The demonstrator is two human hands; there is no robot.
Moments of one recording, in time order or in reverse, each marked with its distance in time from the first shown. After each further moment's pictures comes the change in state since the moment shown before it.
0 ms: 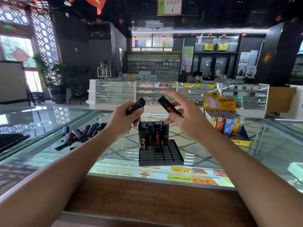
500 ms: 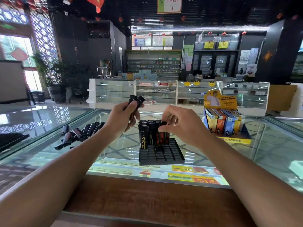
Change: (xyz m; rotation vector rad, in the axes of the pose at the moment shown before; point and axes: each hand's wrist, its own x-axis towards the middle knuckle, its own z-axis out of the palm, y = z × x) left_hand 0.004 -0.003 -0.002 -0.188 -0.013 -0.068; right_hand -0.002 0.022 0.015 -0.151 -0.073 -0.026
